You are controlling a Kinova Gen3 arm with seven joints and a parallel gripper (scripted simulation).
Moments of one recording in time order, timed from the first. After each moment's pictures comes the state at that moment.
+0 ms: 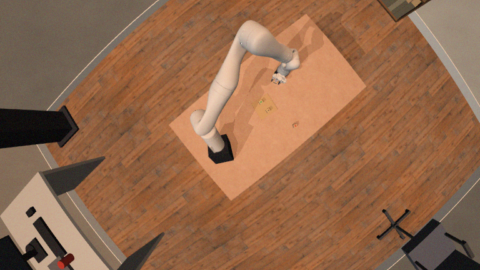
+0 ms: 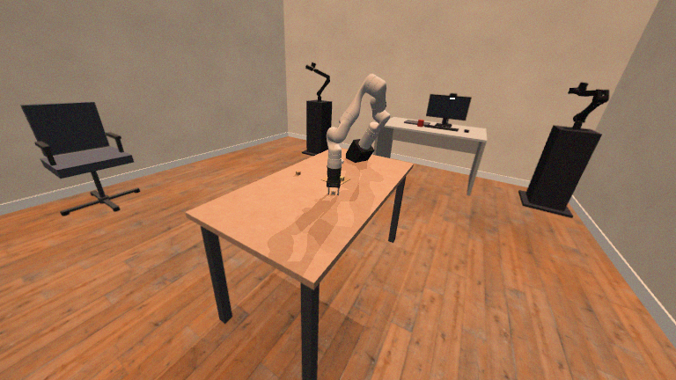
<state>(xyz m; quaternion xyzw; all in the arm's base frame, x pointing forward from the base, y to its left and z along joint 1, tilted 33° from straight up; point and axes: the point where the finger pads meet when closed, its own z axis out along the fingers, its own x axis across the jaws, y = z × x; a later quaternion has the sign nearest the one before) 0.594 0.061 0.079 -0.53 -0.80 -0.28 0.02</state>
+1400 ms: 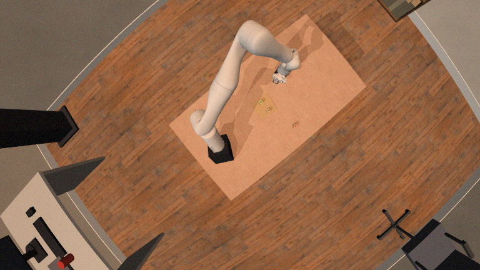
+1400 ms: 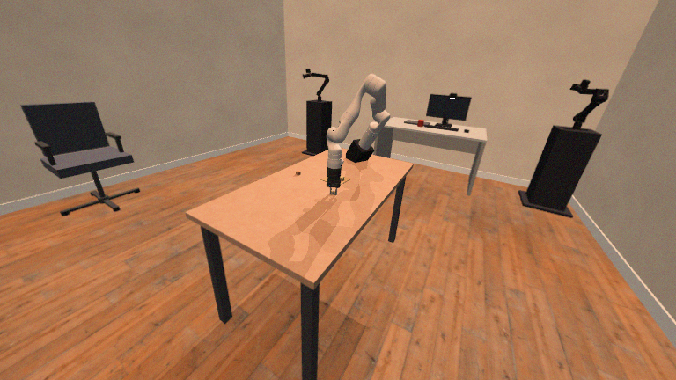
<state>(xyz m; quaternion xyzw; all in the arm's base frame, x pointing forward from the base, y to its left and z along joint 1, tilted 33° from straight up) 0.594 0.061 0.079 -0.53 -0.80 -0.28 0.02</state>
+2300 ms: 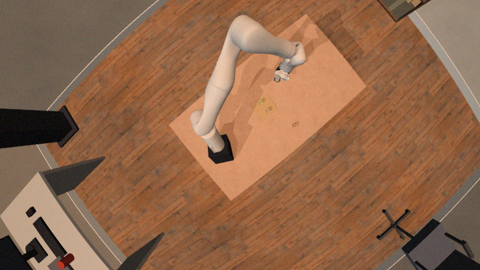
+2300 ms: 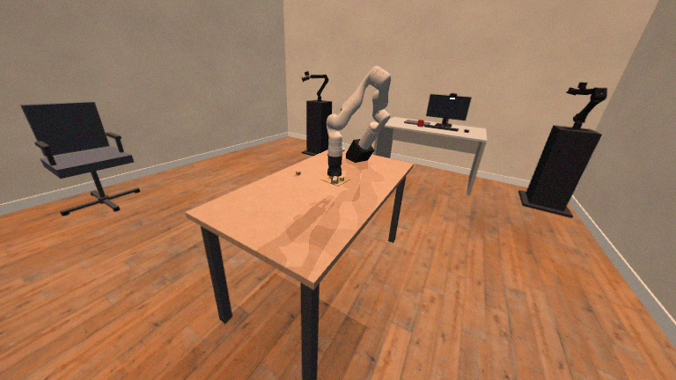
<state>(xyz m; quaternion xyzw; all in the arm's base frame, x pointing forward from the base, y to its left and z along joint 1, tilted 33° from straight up) 0.569 0.032 0.132 -0.53 -0.80 -0.28 0.03</state>
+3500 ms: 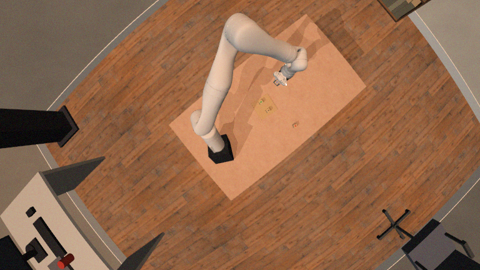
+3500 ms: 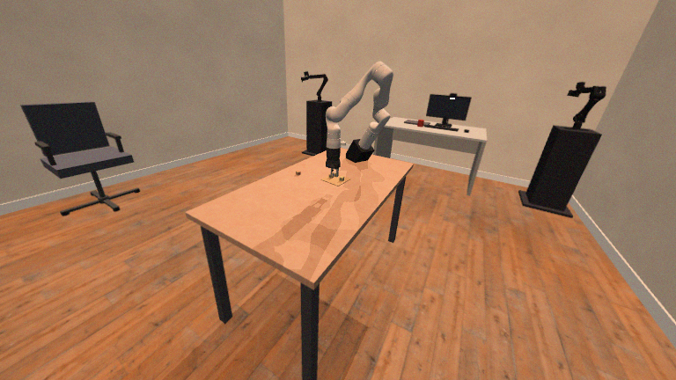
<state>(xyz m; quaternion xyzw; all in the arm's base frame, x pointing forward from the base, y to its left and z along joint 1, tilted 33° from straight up) 0.536 0.005 0.143 -0.66 -0.69 -0.27 0.07</state>
